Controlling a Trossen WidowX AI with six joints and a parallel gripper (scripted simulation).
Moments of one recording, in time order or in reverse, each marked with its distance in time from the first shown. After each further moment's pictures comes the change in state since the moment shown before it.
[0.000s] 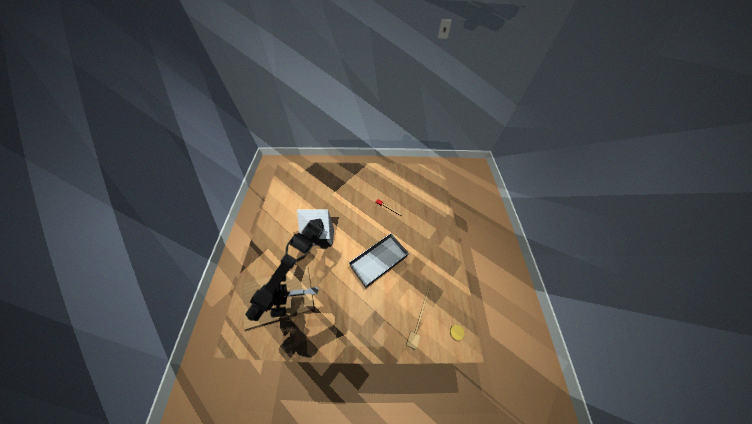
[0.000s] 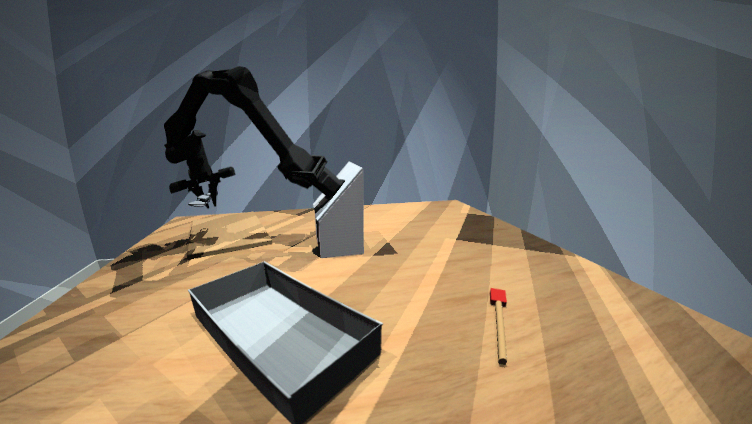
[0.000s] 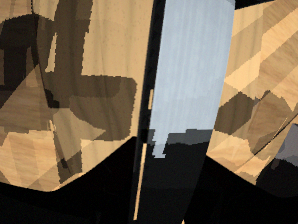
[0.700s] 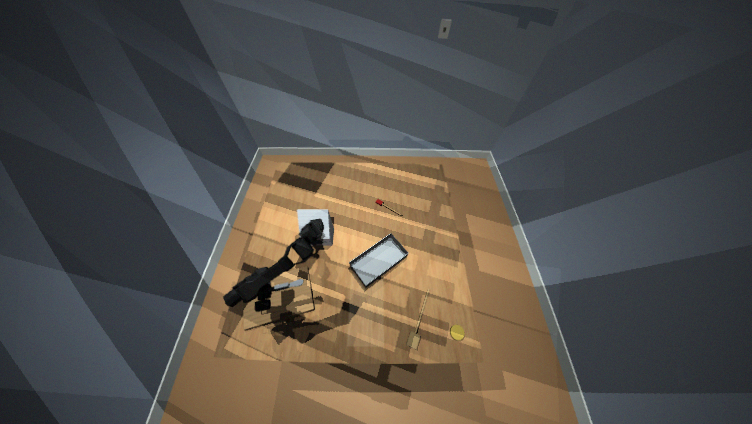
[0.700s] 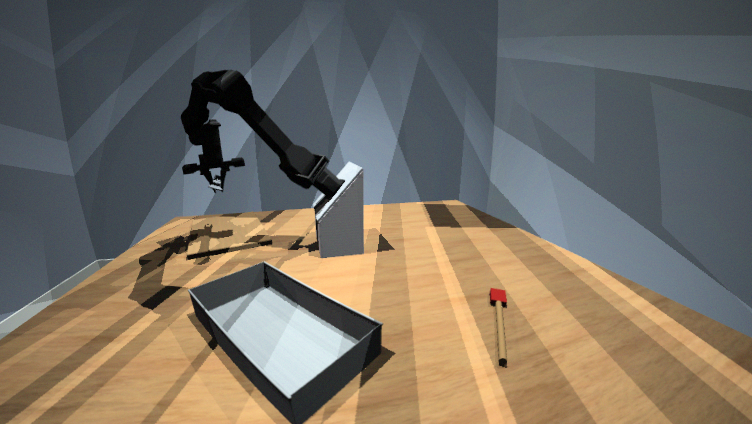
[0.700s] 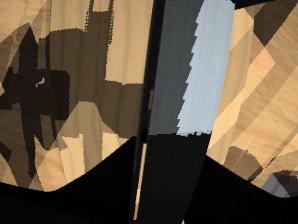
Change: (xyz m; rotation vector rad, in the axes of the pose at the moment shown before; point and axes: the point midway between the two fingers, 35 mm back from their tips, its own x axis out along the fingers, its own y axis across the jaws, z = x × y) arm -0.031 -0.026 0.062 -0.126 -0.056 0.127
